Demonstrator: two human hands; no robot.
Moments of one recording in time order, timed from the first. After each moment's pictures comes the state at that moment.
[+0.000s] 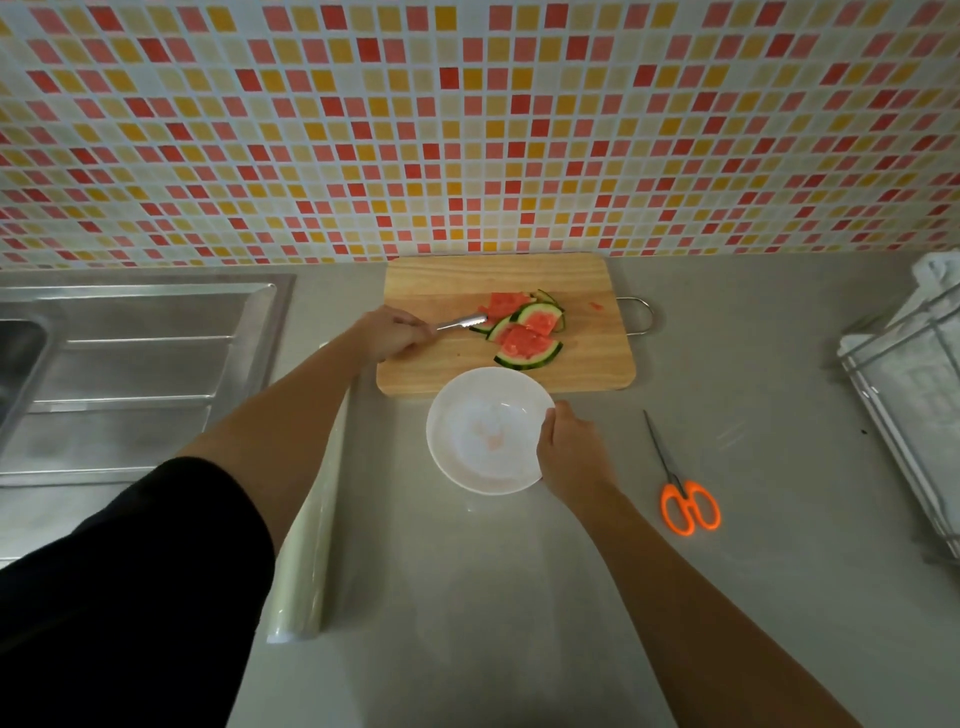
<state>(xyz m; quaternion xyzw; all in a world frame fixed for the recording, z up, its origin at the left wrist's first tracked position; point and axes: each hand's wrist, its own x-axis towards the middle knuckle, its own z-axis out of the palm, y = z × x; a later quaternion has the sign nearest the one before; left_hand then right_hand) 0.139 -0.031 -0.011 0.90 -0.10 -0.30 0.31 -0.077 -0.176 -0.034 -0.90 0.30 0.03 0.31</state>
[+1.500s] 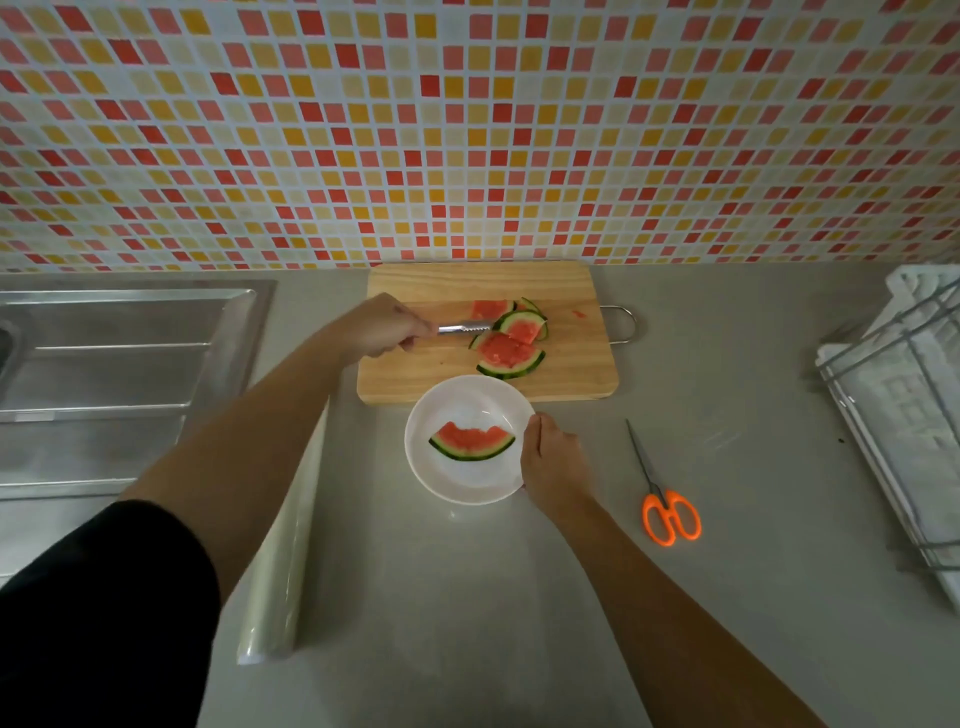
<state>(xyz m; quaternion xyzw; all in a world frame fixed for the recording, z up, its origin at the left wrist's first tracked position) 0.129 -0.051 0.028 0.90 -0.13 -0.31 0.29 -0.080 -0.176 -0.029 -0.87 0.32 0.01 0.38</state>
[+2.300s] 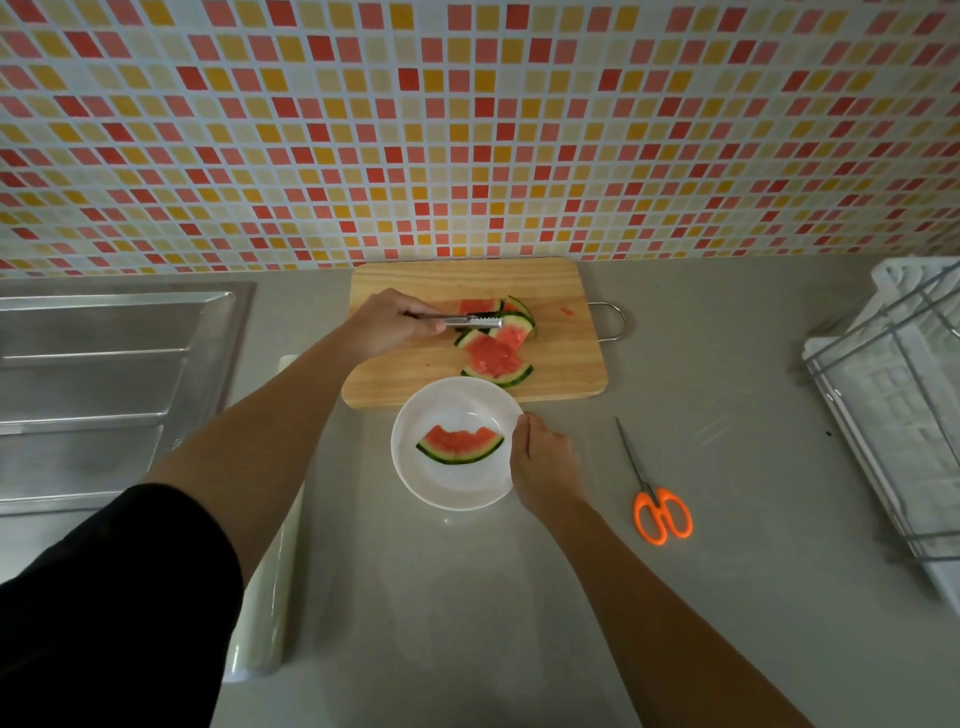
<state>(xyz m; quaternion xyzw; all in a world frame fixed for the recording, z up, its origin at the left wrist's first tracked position) 0.143 -0.068 -0.004 0.86 -0.22 -0.27 0.37 -0.079 -0.177 -0.029 -0.88 0.31 0.00 0.36</state>
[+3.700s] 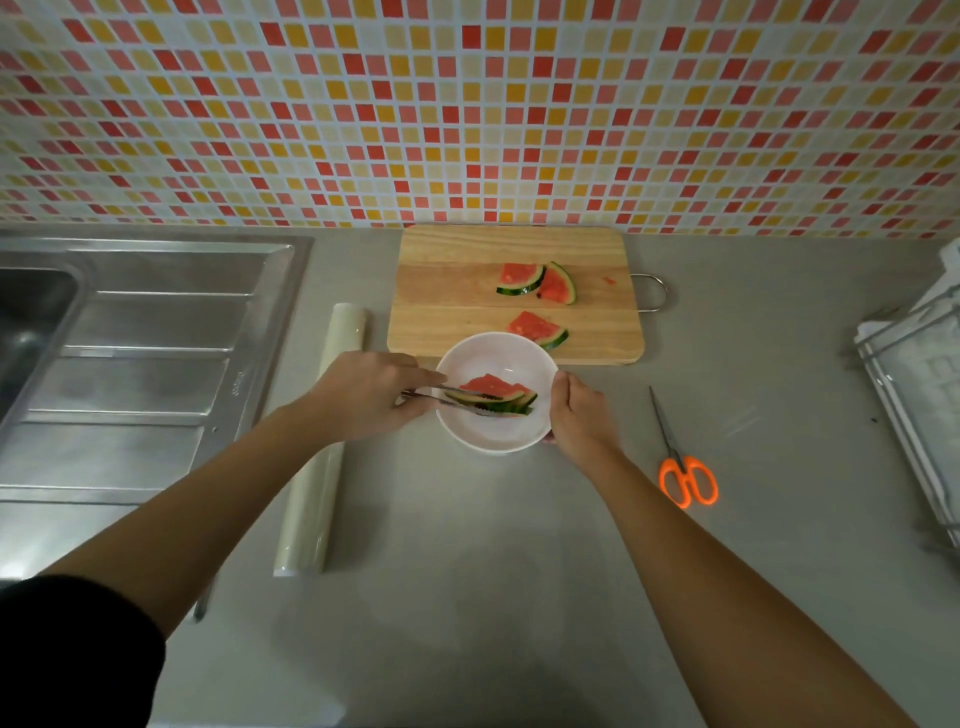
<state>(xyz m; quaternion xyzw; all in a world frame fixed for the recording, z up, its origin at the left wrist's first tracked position) 0.028 0.037 0.005 0.86 -0.49 -0.01 0.14 -0.084 -0.185 -0.025 -0.82 0.33 0.04 0.47</state>
